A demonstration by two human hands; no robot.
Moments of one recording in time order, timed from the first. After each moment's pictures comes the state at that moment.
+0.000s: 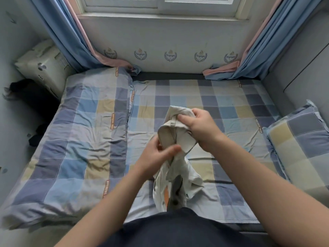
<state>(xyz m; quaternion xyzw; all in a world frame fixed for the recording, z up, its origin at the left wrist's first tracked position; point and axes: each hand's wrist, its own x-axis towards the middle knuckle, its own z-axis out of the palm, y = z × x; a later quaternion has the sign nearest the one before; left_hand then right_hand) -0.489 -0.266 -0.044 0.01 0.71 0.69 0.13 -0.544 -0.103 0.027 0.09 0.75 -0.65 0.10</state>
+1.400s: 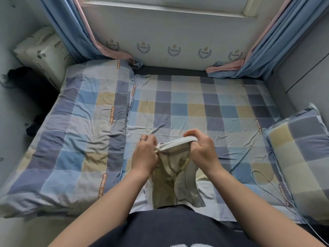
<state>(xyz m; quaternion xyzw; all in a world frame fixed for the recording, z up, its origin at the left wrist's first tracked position) -0.501 -0.277 -0.113 -0.05 0.94 0.33 -0.01 -0.503 -0.087 -0.044 -0.02 0.86 -0.51 -0.02</state>
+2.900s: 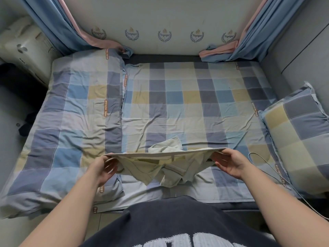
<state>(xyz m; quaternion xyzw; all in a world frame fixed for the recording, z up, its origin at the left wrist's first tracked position) -0.474 -0.411 -0.179 -0.50 0.46 0.72 0.16 -0.477 0.052 -0.149 0.45 0.49 -0.71 0.22</state>
